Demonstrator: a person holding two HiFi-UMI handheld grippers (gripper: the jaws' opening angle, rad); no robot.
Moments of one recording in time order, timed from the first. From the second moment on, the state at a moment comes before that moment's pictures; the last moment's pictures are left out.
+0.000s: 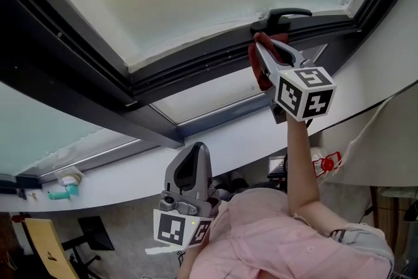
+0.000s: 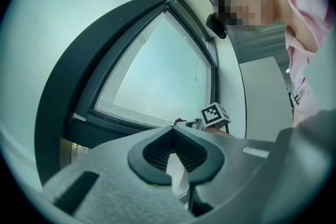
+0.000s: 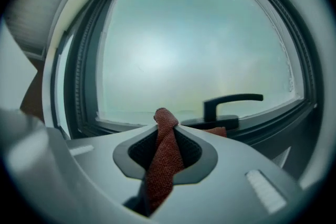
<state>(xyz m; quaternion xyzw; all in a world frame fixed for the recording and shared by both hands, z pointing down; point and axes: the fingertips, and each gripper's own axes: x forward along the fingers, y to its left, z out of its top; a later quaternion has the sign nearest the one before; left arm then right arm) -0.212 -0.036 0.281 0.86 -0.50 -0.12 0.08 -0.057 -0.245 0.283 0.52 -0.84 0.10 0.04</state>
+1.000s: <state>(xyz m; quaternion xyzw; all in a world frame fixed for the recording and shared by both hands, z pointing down) -0.361 0.011 0.267 0.77 -0.62 -0.13 0.05 -0.365 -0.183 0.296 0.33 -0.93 -0.01 0.14</state>
